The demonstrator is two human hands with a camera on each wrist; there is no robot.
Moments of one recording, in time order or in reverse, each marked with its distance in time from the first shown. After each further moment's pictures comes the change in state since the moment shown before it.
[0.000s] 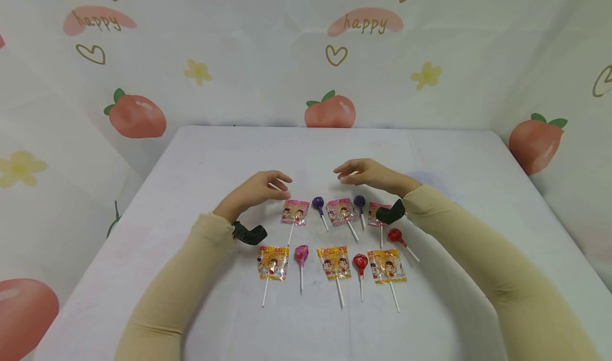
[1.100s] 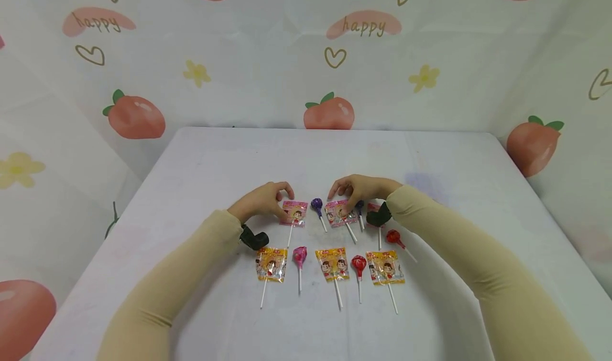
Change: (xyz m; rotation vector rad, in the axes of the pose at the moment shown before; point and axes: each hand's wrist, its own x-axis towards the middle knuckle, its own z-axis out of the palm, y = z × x) left_hand 0.017 -0.007 0.021 0.310 -0.082 -0.094; right_hand 0.020 0.013 0.014 -0.078 -0.258 0.077
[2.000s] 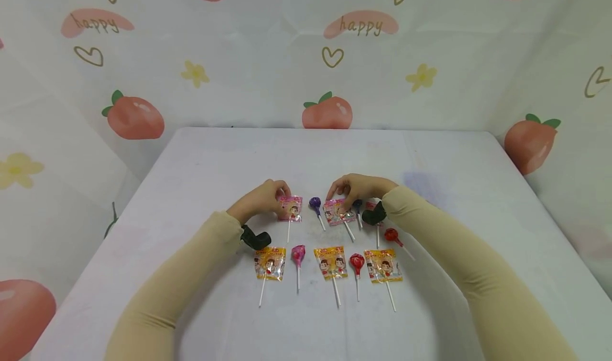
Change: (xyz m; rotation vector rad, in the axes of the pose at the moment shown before) left_hand -0.004 0.006 0.001 -0.074 0.042 -0.010; right_hand 0.005 0.004 0.002 -0.011 0.028 0.005
